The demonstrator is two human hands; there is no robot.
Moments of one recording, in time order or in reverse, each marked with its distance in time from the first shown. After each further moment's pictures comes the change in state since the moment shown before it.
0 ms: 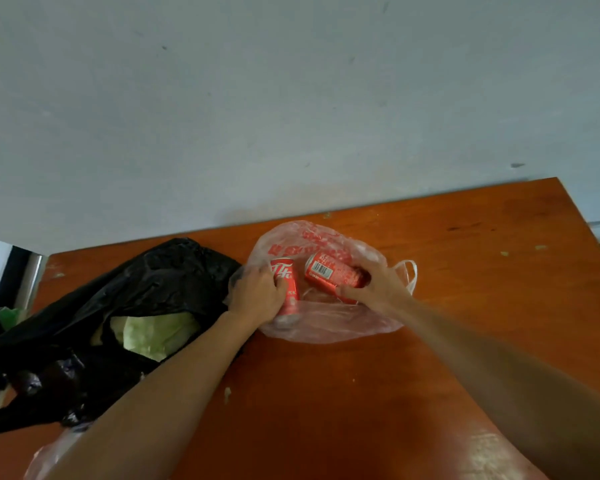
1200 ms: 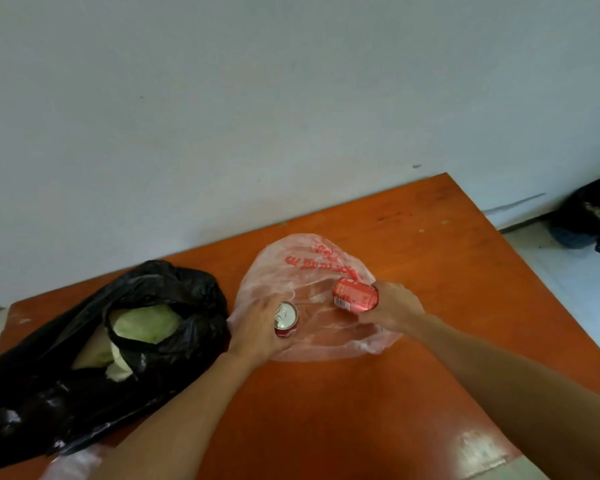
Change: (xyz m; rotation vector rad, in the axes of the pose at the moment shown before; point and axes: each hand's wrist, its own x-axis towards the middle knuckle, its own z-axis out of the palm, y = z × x) left_hand -0.098 0.026 0.013 -0.136 -0.048 0.410; right_hand -0.124 0.026 -0.029 -0.391 0.127 0.348
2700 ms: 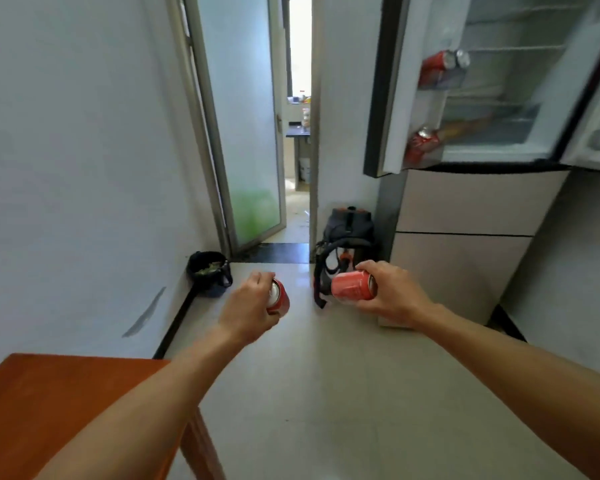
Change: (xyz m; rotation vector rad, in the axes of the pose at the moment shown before) left_hand -0.217 0.624 0.092 0.094 -0.033 1.245; right_hand -0.645 0.373 -0.107 0.057 0.916 0.683
